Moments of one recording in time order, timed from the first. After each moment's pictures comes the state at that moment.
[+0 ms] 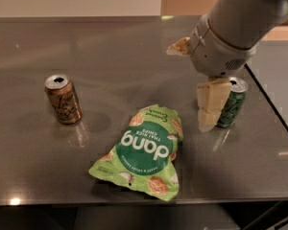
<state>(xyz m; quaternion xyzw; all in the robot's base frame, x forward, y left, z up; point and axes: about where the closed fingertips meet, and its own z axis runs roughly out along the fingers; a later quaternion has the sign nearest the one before) 0.458 -0.090 0.949 -0.80 0.58 -0.01 0.18</state>
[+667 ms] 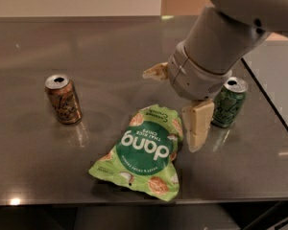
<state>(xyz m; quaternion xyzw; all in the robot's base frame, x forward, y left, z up) 0.430 -0.055 0.915 -0.85 0.49 0.01 0.17</state>
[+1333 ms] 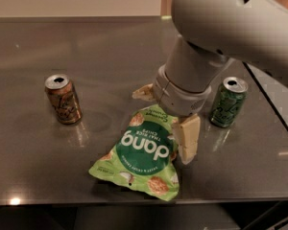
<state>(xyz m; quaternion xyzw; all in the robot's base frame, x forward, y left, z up) 0.423 -0.039 0.873 -0.88 0.46 0.02 0.13</state>
